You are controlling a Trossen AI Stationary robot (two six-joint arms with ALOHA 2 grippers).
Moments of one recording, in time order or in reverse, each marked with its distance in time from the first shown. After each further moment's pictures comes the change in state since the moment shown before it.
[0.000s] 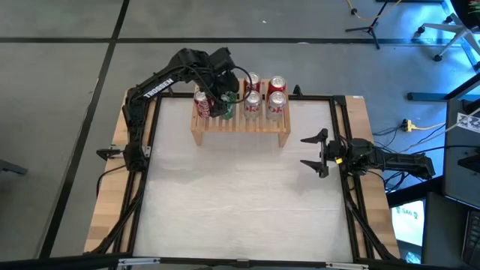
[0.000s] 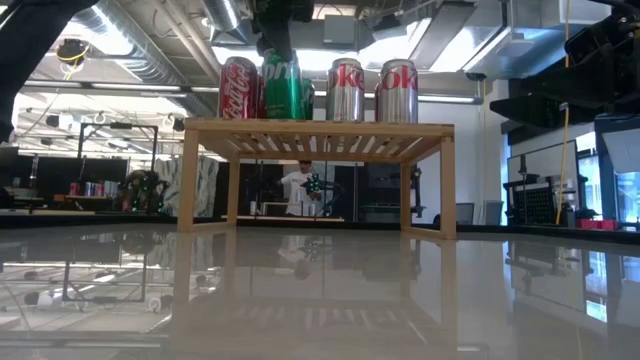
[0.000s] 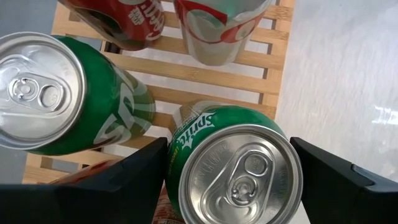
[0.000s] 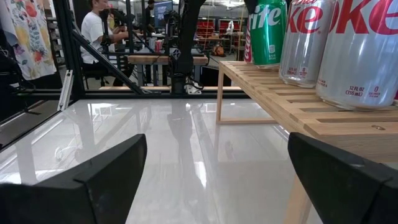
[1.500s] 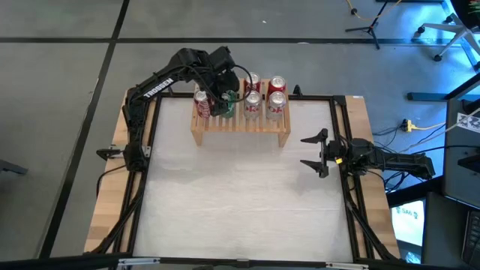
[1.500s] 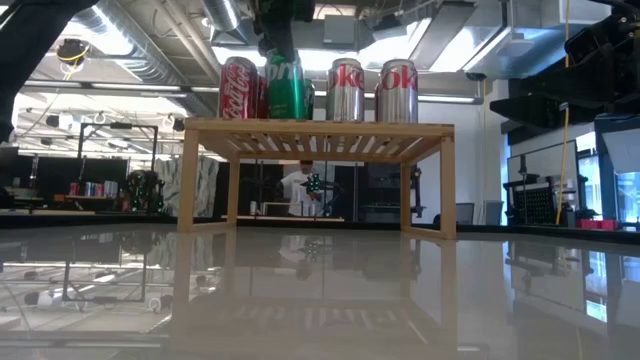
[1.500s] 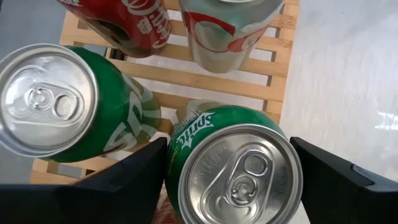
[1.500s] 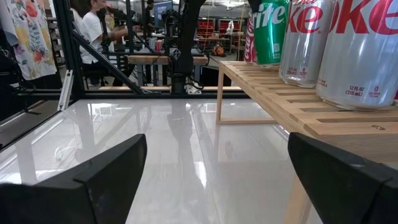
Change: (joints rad) left arm 0.005 0.000 0.001 0.022 -0.001 0.002; right arm 0.000 0.000 0.000 0.000 0.000 0.000
